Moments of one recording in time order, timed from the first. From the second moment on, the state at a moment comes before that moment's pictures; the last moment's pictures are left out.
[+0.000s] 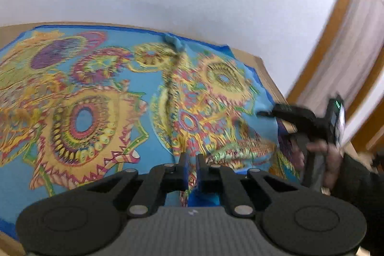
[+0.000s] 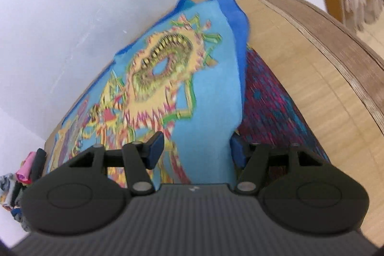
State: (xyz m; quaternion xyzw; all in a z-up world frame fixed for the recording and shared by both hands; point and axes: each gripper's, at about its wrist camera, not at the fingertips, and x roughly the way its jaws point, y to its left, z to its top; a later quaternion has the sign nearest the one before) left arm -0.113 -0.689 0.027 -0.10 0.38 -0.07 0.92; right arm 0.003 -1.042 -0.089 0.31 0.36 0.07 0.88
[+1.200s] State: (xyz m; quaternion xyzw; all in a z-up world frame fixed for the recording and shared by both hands) left arm -0.156 -0.544 0.044 -0.23 0.37 -0.01 0.90; right arm 0.073 -0.912 0.033 0.22 0.23 0.25 0.91
